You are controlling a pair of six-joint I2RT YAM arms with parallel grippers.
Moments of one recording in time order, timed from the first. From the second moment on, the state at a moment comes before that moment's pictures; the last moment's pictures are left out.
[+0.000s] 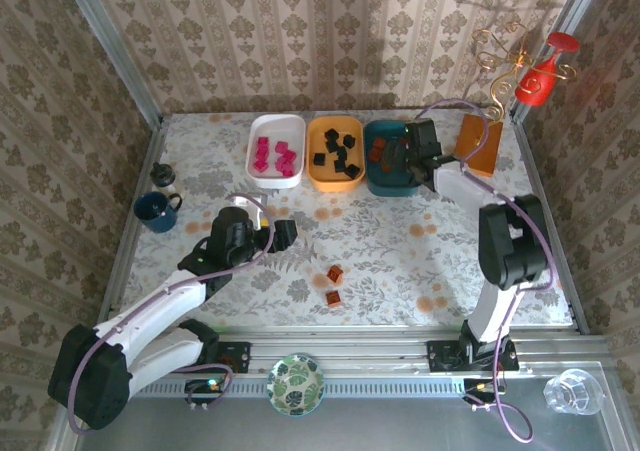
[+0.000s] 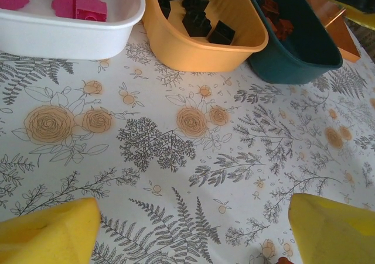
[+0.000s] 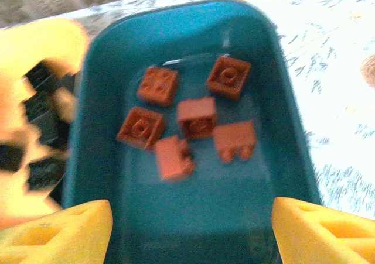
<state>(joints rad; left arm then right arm) -0.58 0.97 0.48 -0.01 0.09 -0.46 0.25 1.76 1.25 -0.20 0.13 0.37</state>
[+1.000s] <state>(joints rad) -0.41 0.81 0.31 -0.10 0.27 -0.46 0.82 1.64 0.82 -0.24 -0.16 0.26</state>
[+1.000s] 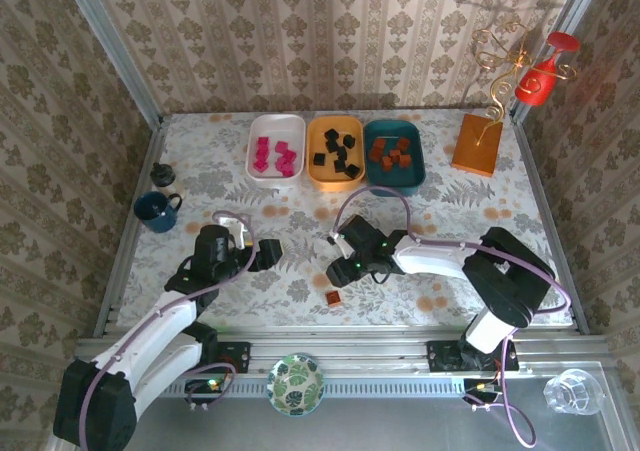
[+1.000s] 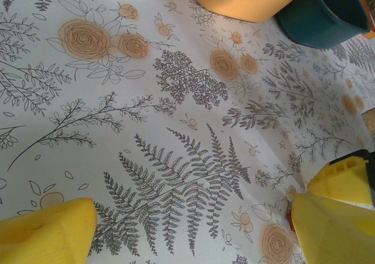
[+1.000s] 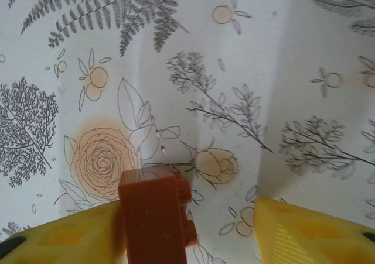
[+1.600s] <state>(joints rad) -0.40 0.86 0.30 -0.06 0.27 -0.47 0.82 1.63 0.83 -0.15 -0.17 0.30</state>
